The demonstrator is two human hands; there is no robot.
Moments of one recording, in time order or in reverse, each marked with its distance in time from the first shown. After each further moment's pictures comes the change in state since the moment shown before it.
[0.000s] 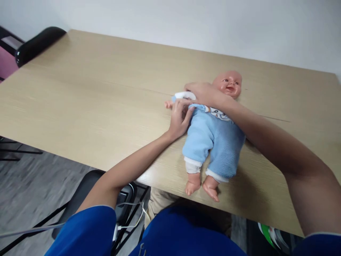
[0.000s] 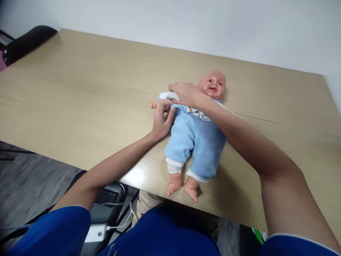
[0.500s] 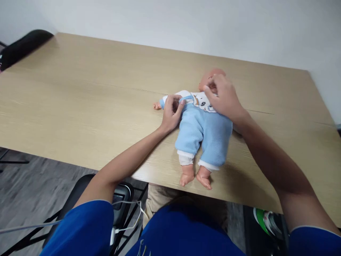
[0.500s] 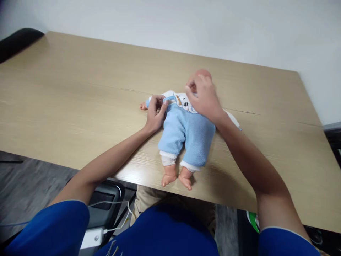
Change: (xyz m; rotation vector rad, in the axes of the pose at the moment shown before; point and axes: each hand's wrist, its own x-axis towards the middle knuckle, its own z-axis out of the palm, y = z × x) left_hand 0.011 -0.003 0.005 -0.103 0.007 -0.215; right_hand -0.115 -0.002 -0.009 0.170 0.588 0.301
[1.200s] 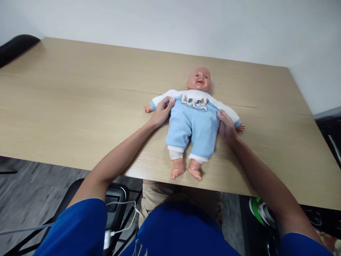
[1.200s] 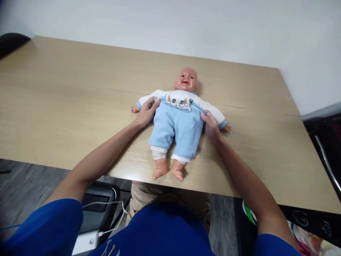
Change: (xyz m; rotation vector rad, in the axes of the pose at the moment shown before) left_hand 0.015 0.002 -0.006 -0.209 -0.331 -0.250; right_hand -0.145 0.034 0.003 0.950 0.149 0.609
